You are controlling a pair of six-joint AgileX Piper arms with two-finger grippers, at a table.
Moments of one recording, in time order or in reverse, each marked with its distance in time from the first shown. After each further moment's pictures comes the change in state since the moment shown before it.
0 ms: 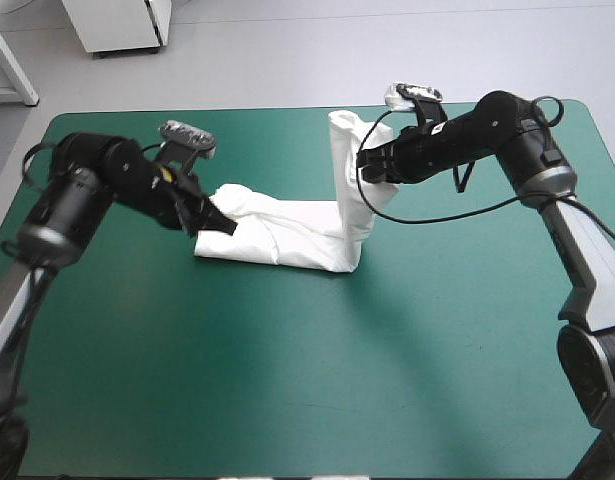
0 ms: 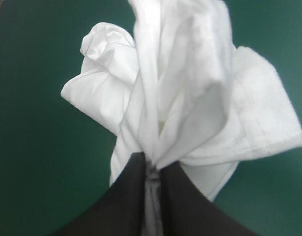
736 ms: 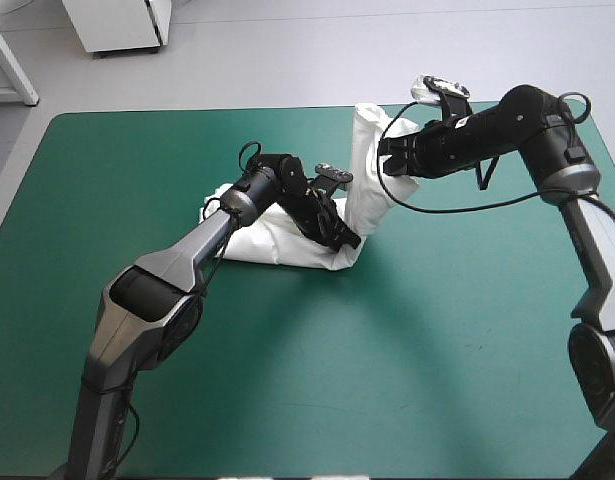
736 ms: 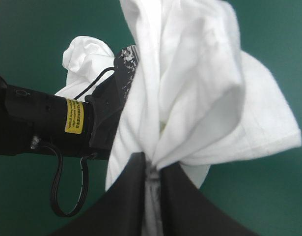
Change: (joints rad) left arm -0.218 0.775 -0.457 -0.253 -0.121 0.109; right arm -0.088 -0.022 0.001 -0.001 0.037 0.059
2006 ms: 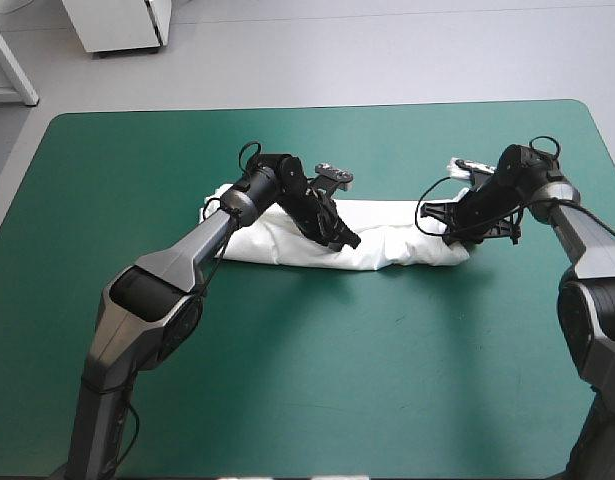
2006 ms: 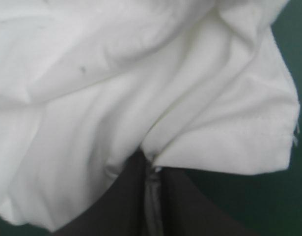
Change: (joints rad) left arm 0.000 0.004 0.000 -0.009 0.000 0.009; right arm -0.124 0.169 0.277 -0.264 -0.078 0.108
